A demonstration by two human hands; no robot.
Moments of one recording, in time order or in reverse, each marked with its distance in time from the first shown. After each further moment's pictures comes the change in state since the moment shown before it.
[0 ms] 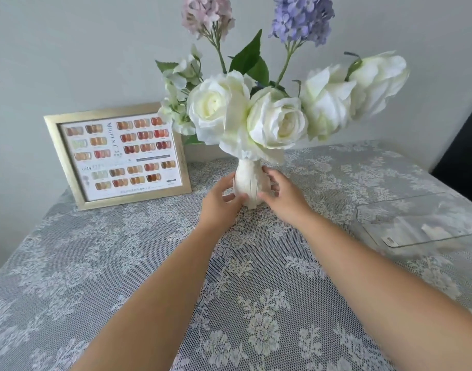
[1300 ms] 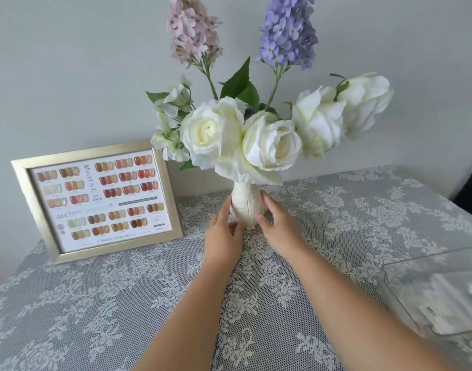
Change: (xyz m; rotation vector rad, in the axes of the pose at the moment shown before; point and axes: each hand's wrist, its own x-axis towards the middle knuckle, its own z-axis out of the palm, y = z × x) left_hand 0.072 -0.031 0.030 0.332 0.121 0.113; right_hand 0.066 0.032 0.023 -0.069 0.080 -0.026
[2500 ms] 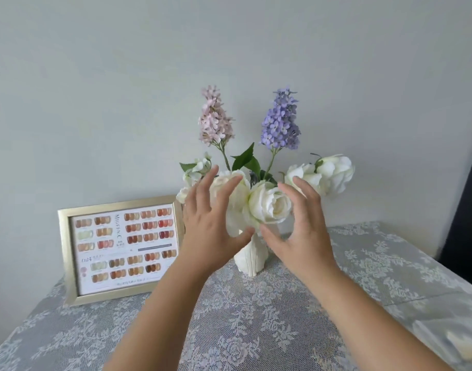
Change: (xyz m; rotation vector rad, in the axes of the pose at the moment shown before) left_hand -0.003 0.137 -0.128 0.392 0.316 0.668; right_hand -0.047 -0.137 -0.110 -0.119 0.526 -0.655
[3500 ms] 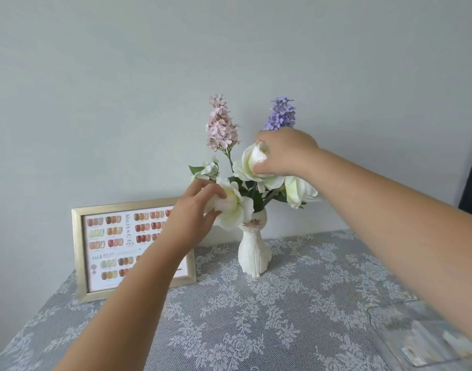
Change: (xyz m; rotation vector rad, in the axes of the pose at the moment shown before) left_hand 0.020 -0.038 -0.039 -0.098 -0.100 0.031; right_hand 0.169 -0.032 -0.007 -0.528 -0.618 0.085
